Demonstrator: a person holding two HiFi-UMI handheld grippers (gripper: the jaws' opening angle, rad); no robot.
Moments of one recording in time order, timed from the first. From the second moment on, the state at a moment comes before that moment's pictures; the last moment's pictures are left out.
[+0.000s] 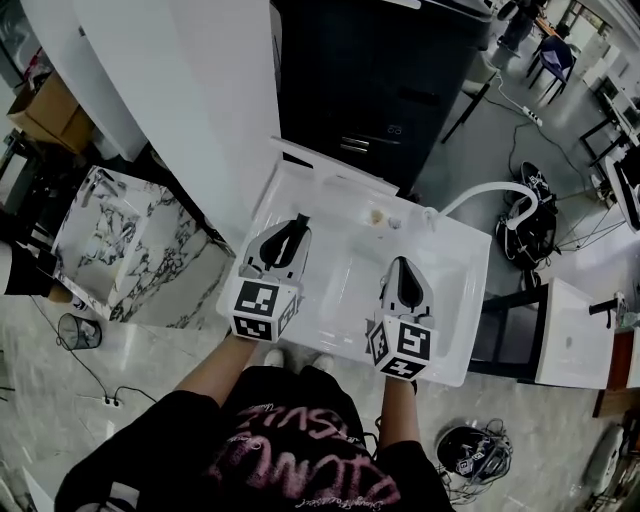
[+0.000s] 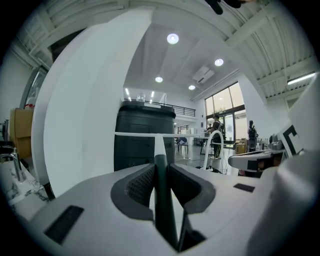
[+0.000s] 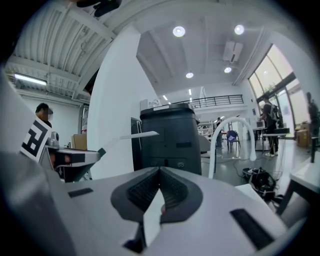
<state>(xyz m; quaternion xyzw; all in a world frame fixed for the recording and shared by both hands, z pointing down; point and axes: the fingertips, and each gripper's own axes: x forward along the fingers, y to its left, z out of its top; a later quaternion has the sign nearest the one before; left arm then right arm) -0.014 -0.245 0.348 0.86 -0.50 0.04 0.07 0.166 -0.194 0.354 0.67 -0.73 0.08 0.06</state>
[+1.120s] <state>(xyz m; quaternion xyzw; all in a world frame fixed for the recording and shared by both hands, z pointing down) 0.003 -0.280 0.400 0.85 -0.51 0.09 0.11 0.174 -0.230 0.404 0.65 -0.75 0.12 0.09</state>
